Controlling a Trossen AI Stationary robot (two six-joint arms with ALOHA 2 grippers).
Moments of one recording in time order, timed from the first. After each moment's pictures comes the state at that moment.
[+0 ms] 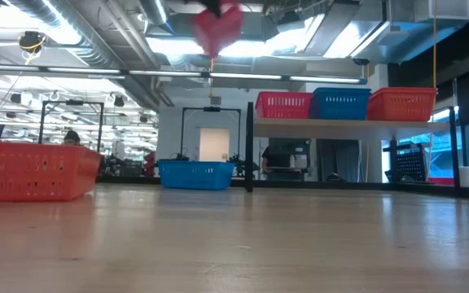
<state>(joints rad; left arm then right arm) 0.35 1.66 2.10 -1.08 -0.19 0.25 0.01 0.94 1.45 -0.99 0.34 0.21</state>
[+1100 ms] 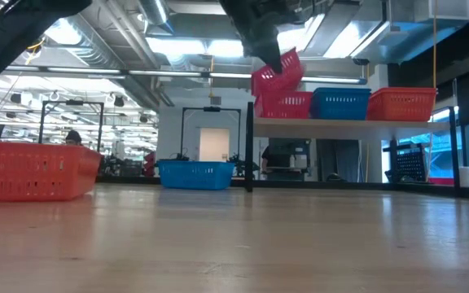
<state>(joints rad) 0.32 2.12 2.31 -0.94 -0.07 0.30 0.01 0.94 1.45 -1.01 0.34 0.21</state>
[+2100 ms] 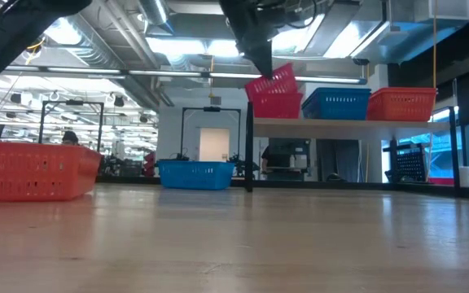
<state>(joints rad) 0.30 2.12 2.30 -1.02 -0.22 0.35 0.01 0.94 1.45 -1.01 0.34 0.21</state>
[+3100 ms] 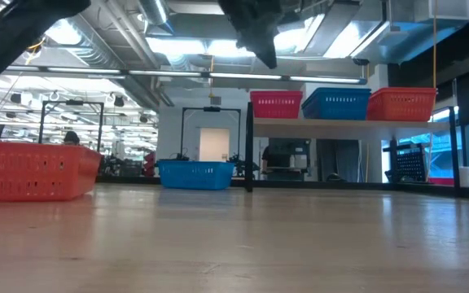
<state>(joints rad) 0.36 2.11 2.36 -0.94 -0.13 0.30 0.01 0.94 1.45 -1.01 0.30 0.21</state>
